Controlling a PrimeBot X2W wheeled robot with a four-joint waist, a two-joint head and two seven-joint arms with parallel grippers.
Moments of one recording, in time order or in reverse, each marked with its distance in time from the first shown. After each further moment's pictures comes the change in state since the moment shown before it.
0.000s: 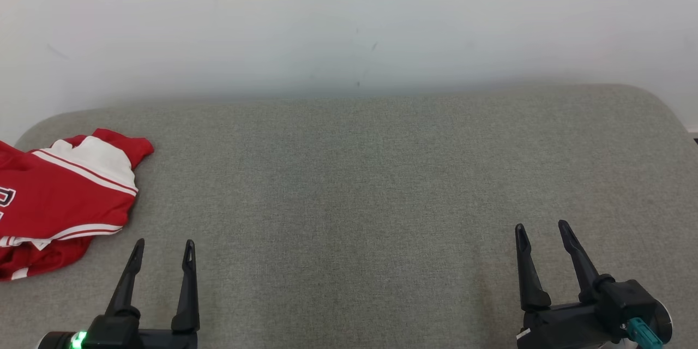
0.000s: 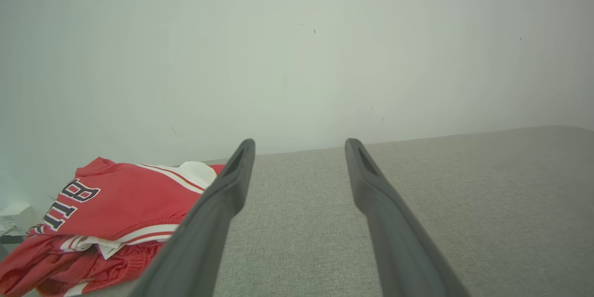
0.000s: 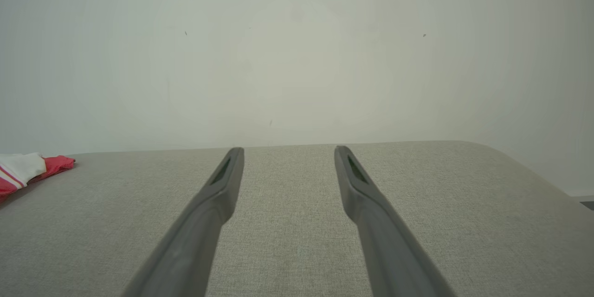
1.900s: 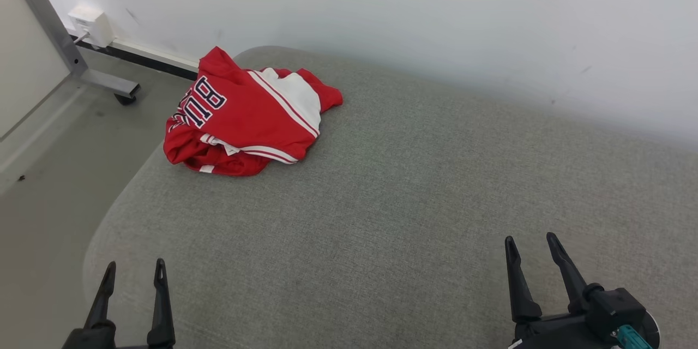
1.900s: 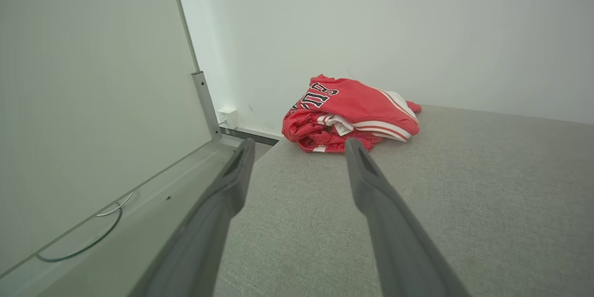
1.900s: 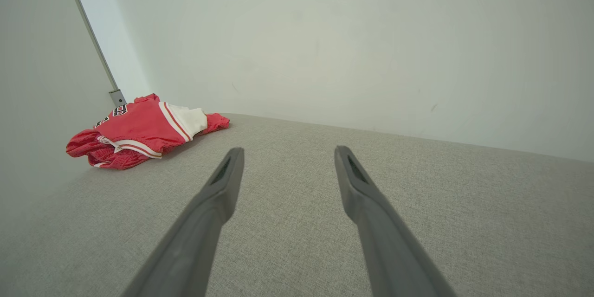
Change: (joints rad) left arm 0.011 -0.030 0.109 0.076 0.014 -0.022 0.000; right arm 0.017 0.000 0.029 0.026 0.037 0.000 0.000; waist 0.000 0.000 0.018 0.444
